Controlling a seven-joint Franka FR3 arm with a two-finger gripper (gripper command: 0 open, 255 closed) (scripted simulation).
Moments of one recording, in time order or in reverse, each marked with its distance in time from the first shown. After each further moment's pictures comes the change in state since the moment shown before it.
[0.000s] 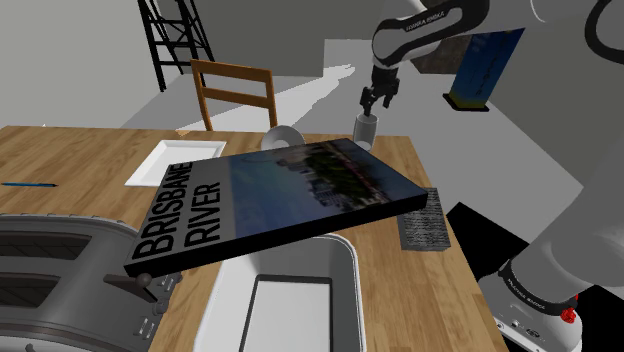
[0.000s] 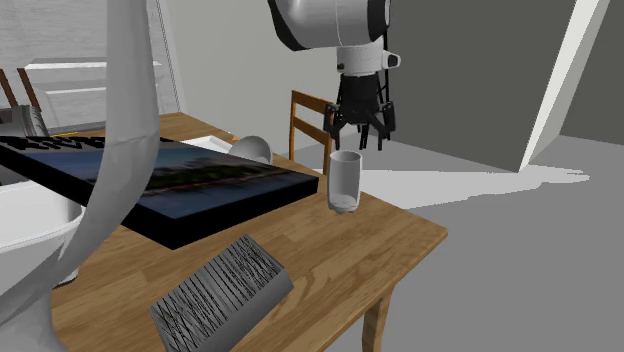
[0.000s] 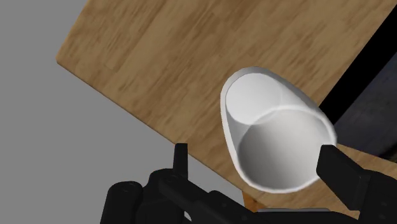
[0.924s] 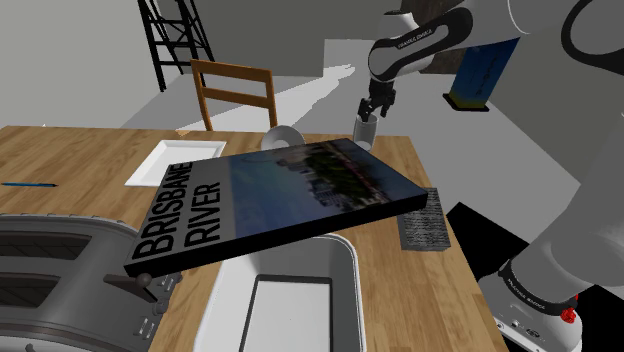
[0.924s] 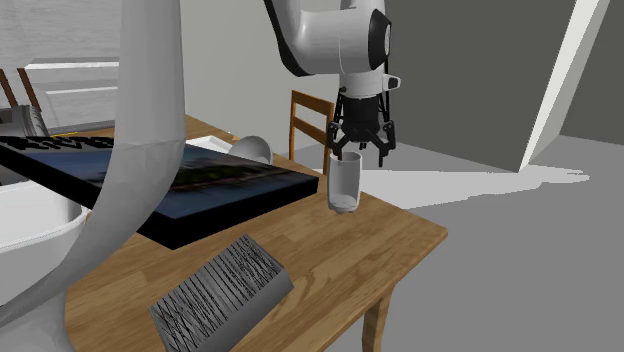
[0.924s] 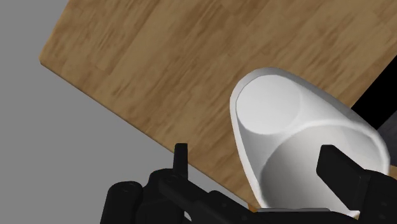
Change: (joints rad) arm -0.008 0.066 -0.002 -0.024 0.009 0.091 -0.007
